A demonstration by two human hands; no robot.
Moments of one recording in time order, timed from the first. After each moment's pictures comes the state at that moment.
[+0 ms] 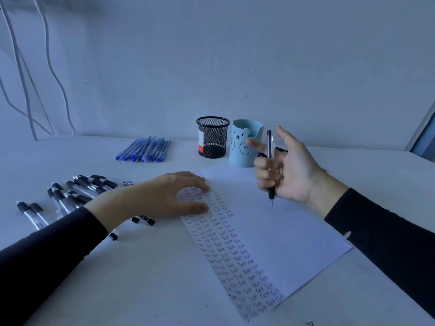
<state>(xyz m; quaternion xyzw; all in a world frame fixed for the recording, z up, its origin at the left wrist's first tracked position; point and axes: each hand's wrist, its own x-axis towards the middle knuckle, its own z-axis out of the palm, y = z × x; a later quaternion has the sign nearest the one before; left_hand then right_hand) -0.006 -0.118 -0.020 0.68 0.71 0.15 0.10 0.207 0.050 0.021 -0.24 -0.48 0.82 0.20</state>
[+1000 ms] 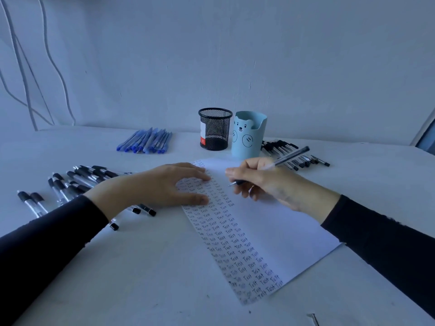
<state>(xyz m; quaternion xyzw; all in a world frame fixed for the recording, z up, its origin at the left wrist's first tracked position) -0.012 -0.117 -0.020 0.66 0.73 0.14 0.13 0.197 0.017 -0.004 -0.21 -0.78 0.57 0.15</state>
